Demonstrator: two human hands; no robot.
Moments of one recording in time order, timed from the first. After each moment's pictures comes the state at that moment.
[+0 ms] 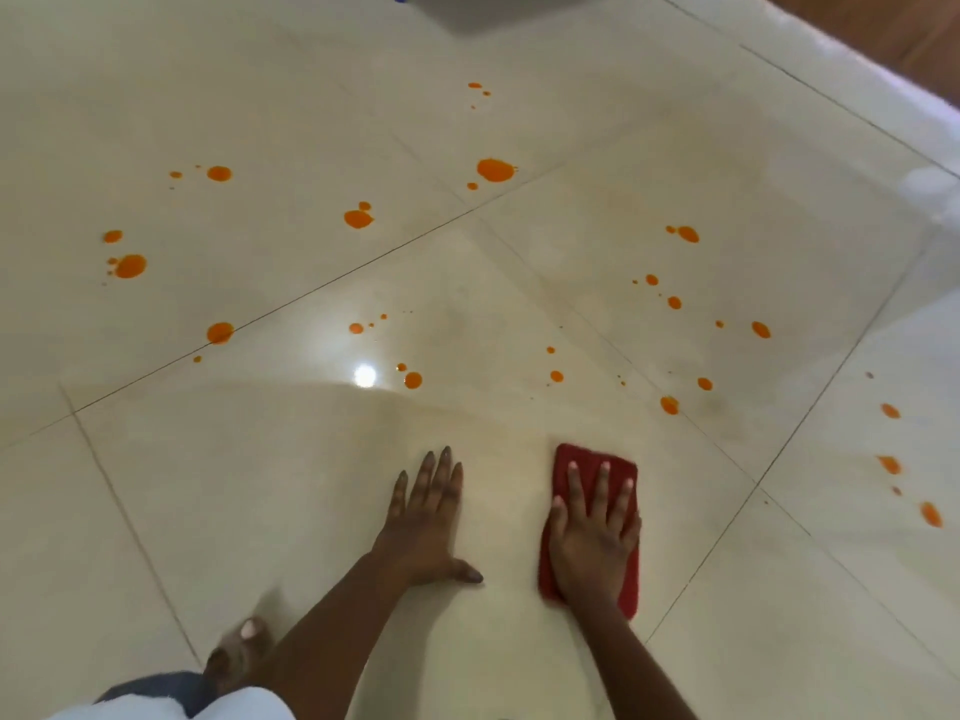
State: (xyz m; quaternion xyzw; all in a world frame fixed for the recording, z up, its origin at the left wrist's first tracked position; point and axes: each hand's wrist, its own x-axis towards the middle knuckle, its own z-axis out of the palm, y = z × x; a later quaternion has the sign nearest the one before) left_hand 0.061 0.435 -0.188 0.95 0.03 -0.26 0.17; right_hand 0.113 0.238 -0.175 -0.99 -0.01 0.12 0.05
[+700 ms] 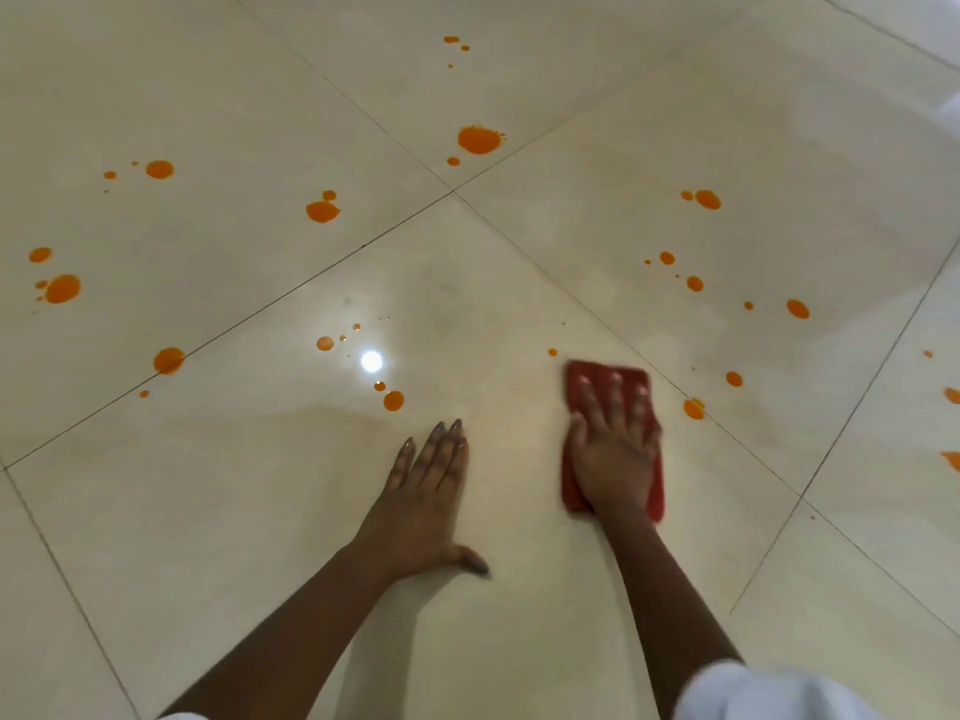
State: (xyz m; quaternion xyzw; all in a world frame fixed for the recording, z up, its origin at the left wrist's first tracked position) left_hand 0.119 0.457 -0.185 0.97 -0.05 -0.18 0.13; right_hand 0.238 0.255 -0.189 -0.99 -0.03 0.09 0.08
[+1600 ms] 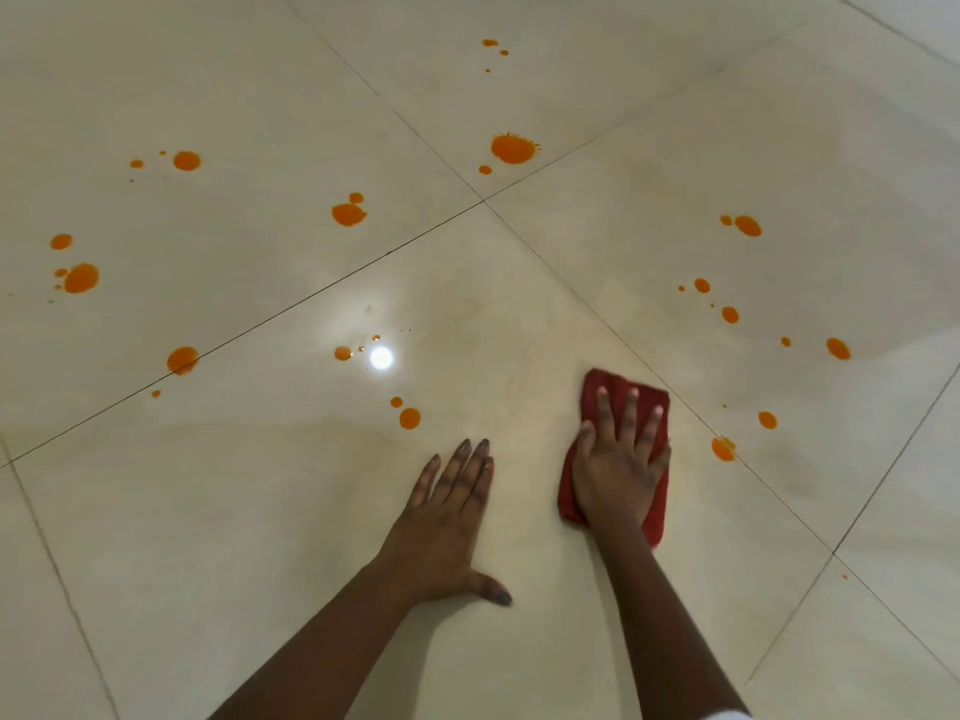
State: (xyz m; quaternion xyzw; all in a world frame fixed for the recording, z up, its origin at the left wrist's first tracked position) left_hand 0.129 0.451 -0.188 0.97 -0.06 -0.17 0.15; right_hand 0.253 0.287 -0.188 -0.99 -0.01 0.09 0.08
